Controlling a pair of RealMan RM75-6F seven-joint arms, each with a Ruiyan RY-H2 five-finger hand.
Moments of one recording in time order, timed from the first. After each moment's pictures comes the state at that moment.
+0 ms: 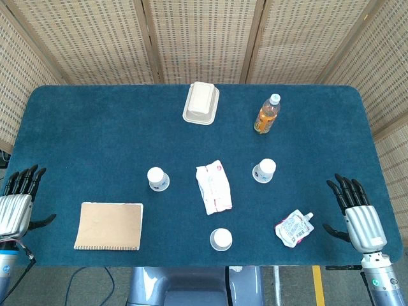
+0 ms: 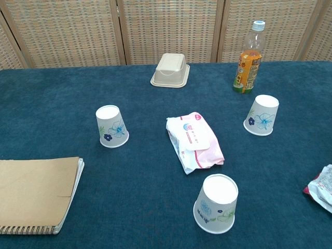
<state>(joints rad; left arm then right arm) -0.15 -1.15 -0.08 -1.69 1.39 1.42 0.18 0.14 -1.23 0.04 -1.48 -1.62 1.53 0.09</state>
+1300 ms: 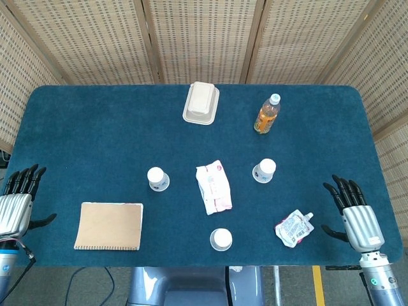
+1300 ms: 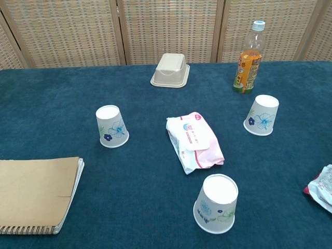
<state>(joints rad) -0.16 -1.14 -0.08 -1.69 1.39 1.41 0.17 0.15 -1.22 0.04 -1.49 -1.61 1.50 0.09</state>
